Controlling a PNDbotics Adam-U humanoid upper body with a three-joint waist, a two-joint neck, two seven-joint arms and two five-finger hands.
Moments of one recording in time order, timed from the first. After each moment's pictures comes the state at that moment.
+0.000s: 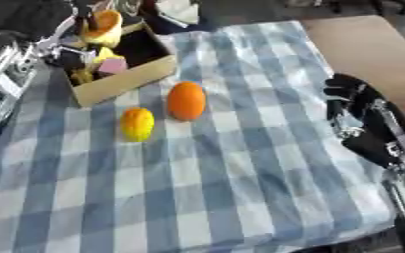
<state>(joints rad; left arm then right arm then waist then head) -0.89 0.51 -0.24 -1.10 -1.01 0.06 -0.08 -0.19 -0.23 0.01 -1.71 0.12 -0.21 0.18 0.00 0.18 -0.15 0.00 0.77</state>
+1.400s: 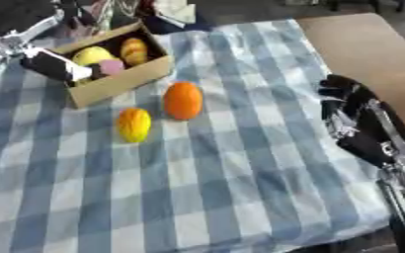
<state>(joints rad) -0.75 0.71 -0.32 -1.51 -0.66 -0.19 -0.50 -0.19 -0.23 0.01 -1.71 0.12 -0.21 0.17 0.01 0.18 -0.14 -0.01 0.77</state>
